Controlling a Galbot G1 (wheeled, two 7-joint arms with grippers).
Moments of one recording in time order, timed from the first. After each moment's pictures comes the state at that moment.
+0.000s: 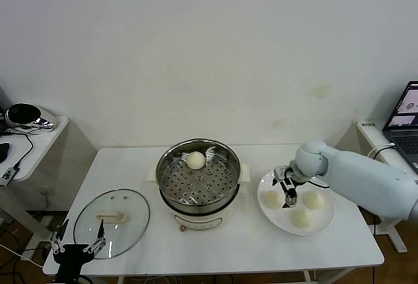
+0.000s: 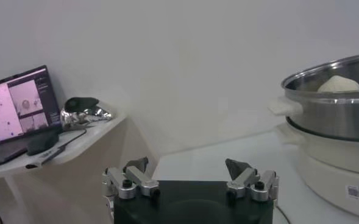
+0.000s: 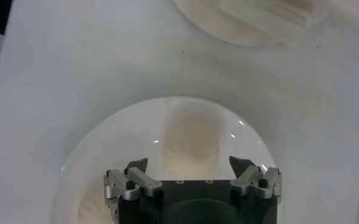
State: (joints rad) left arm 1.84 -1.30 -0.78 -2.16 -0.09 0.03 -0.13; right arm 0.07 0.79 -1.00 1.29 -0.07 -0.26 -1.01
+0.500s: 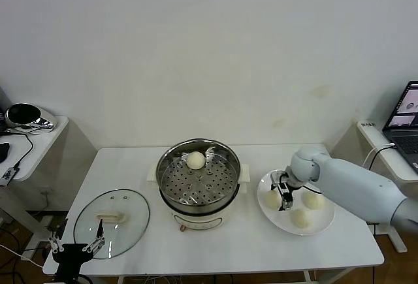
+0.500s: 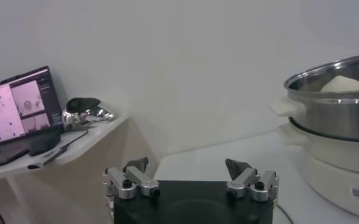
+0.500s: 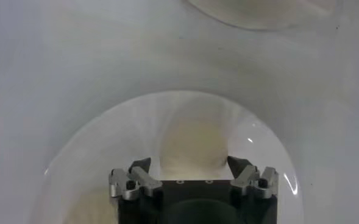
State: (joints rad) left arm 1.84 -1.30 -0.78 -2.15 -0.09 0.03 -0.13; right arm 0.01 0.83 -0.94 1.22 -0.10 -0.25 -0.99
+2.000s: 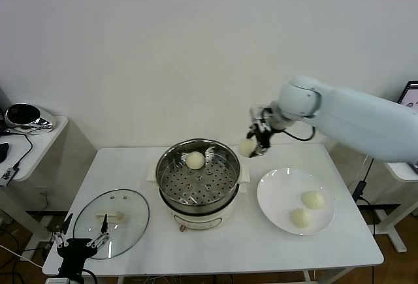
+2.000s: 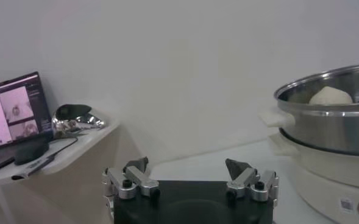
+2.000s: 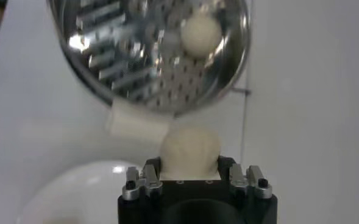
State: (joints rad) left arm 1.81 -1.28 -0.76 -2.15 -0.10 0.03 -0.13; right arm 0.61 1.01 -1.24 1.41 0.45 -0.54 -0.91
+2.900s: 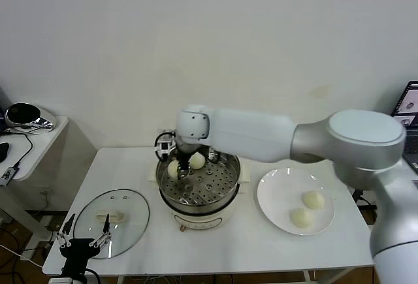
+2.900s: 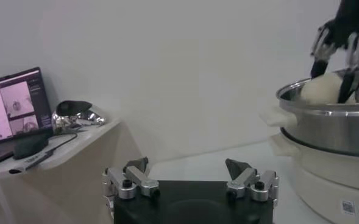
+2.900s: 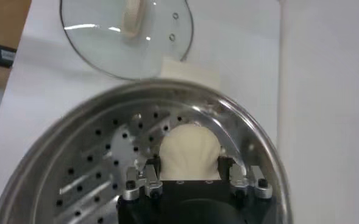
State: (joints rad) left arm 1.80 -1.30 -0.74 -2.13 -0.10 0.02 -0.13; right arm 0.47 1.48 -1.30 1.13 0.58 -0.71 -0.76
